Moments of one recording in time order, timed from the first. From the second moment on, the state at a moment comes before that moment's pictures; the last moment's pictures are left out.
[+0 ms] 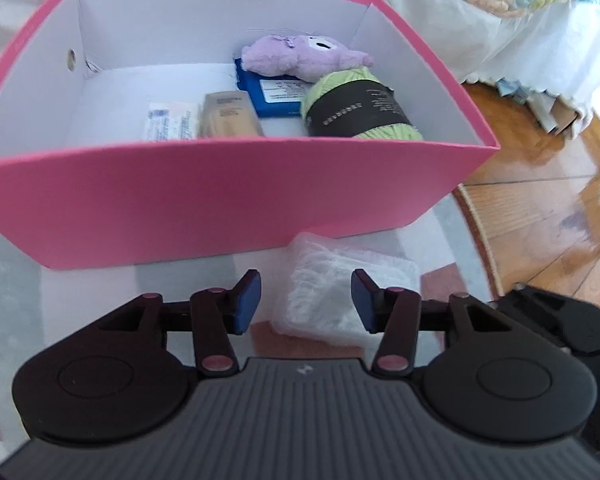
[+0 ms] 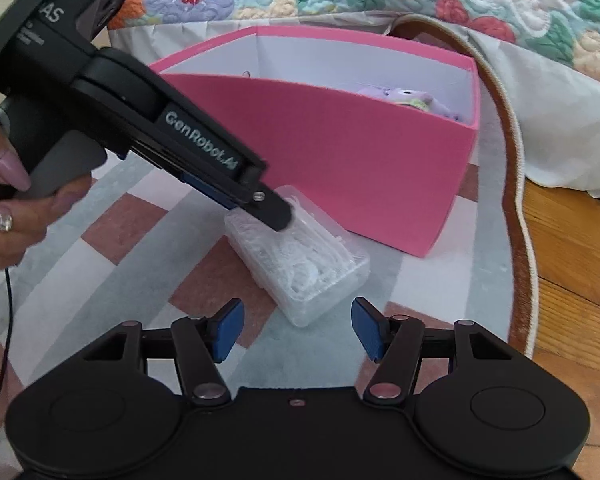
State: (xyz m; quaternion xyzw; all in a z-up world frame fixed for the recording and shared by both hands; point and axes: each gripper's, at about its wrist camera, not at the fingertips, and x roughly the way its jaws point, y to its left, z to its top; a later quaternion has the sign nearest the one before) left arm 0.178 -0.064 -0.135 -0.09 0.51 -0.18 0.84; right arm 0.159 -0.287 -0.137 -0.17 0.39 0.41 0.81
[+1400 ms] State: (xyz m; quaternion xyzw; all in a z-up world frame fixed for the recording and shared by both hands) left arm 0.137 -0.111 -0.116 -0.05 0.54 -0.19 0.82; right arm 0.143 -0.301 -0.135 -0.16 0.37 0.40 0.82
